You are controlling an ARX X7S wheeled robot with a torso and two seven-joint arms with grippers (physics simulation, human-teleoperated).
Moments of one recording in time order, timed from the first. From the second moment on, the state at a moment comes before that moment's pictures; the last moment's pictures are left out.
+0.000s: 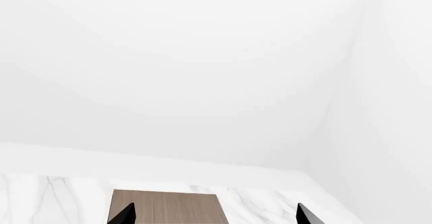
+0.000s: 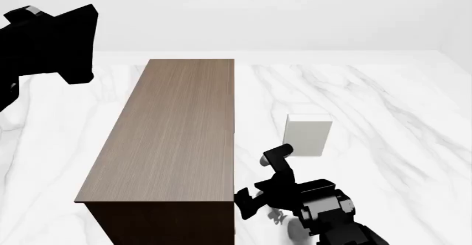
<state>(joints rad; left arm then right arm) -0.95 -0.94 -0.05 0.58 -2.05 -0.79 -0.94 0.93 0.01 -0.36 1.29 0.15 0.35 -0.69</state>
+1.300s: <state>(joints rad) -0.94 -0.95 -0.06 0.61 -2.06 -0.77 -0.93 0.52 0.34 -0.16 0.13 0.30 0.94 -0.50</state>
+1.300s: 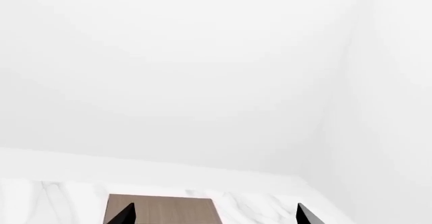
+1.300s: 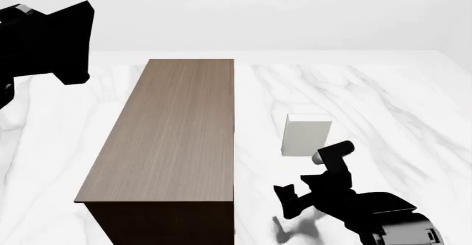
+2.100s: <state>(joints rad) -0.66 -1.05 -0.46 0.77 -2.23 -0.73 -1.04 0.48 0.66 0.38 -0.77 1.22 1.52 0.08</state>
